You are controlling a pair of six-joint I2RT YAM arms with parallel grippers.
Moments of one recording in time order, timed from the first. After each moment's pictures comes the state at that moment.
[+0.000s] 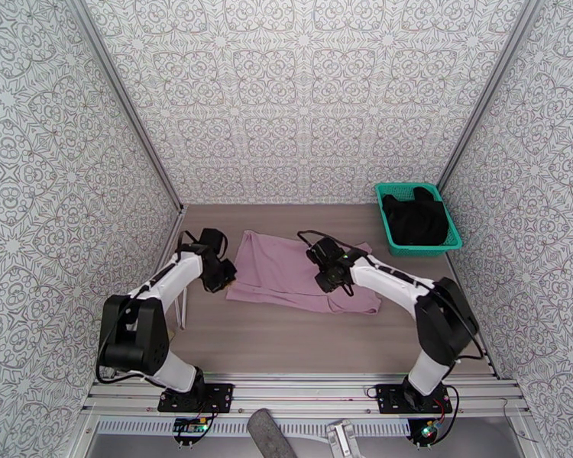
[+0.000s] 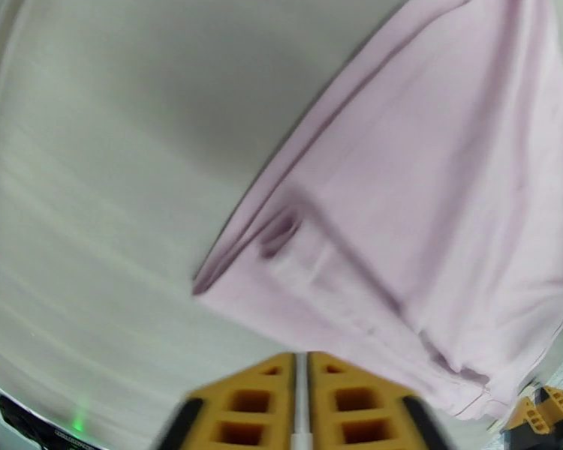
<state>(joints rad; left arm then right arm) -0.12 1.57 1.04 -0.82 0.13 -0.78 0.66 1.69 1.22 -0.69 0.12 0.03</state>
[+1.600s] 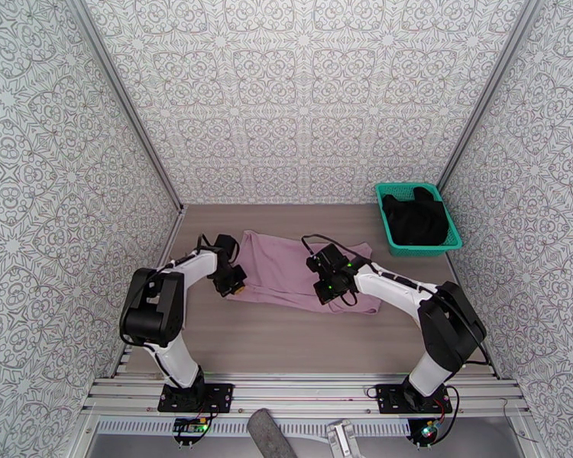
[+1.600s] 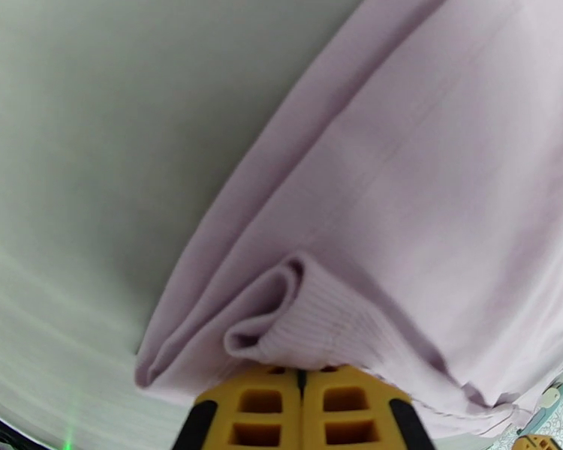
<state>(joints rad) -0.15 1.80 1.12 -0.71 0.16 -0.77 0.66 1.69 1.13 -0.63 -0.10 0.14</state>
